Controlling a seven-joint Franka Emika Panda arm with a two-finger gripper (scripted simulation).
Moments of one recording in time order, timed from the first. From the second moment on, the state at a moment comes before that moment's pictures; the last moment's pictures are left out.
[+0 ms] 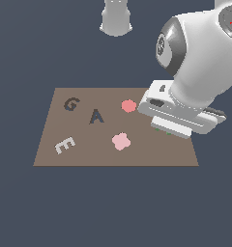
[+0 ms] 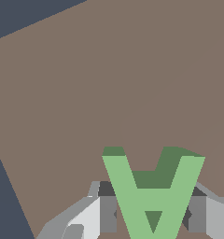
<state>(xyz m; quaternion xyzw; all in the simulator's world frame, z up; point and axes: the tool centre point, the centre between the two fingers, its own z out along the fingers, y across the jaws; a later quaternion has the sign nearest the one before) 0.019 0.163 0.033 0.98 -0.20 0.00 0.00</state>
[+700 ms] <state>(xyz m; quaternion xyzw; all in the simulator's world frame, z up) 0.001 0.127 0.034 0.99 -0.16 0.00 0.00</state>
